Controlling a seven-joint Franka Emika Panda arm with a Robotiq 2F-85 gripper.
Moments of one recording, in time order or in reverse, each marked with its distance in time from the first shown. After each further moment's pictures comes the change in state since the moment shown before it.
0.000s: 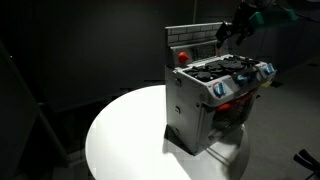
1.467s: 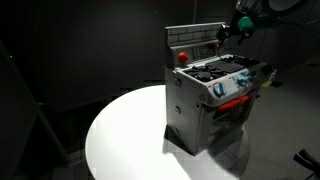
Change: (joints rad) arm 0.117 0.184 -0.242 0.204 -0.001 -0.056 0.054
